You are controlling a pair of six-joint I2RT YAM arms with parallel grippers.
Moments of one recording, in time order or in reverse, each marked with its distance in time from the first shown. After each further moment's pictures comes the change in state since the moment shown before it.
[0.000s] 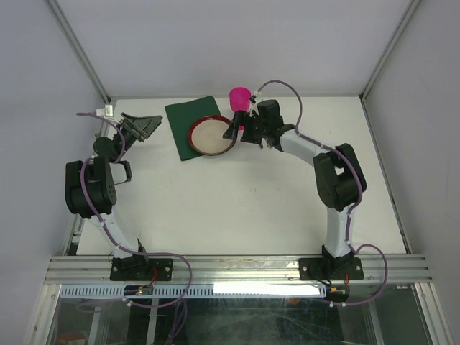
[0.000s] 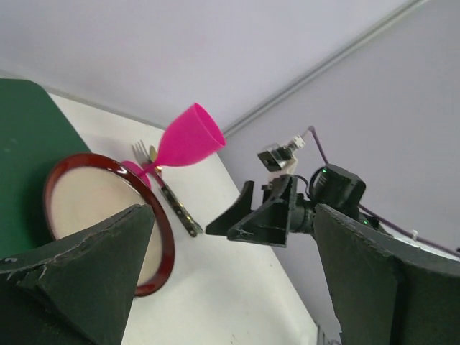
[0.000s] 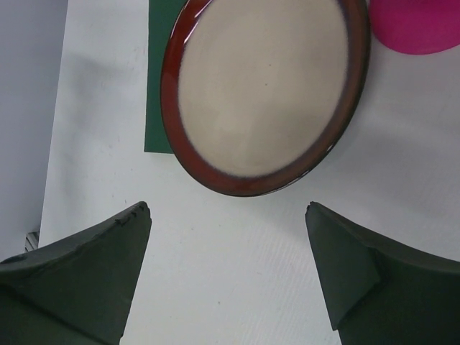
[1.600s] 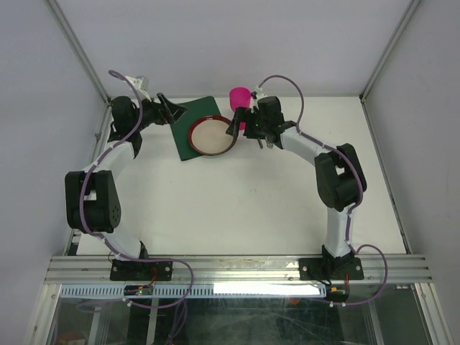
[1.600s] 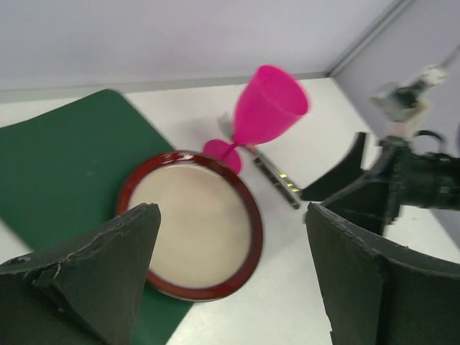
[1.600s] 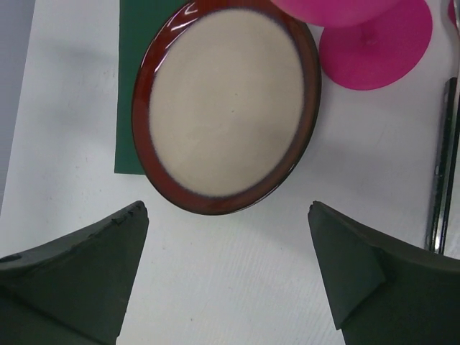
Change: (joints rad) left arm -0.222 -0.215 0.314 -0.977 -0.130 0.799; right arm 0.014 -0.001 0.048 -0.049 0.116 -0.088
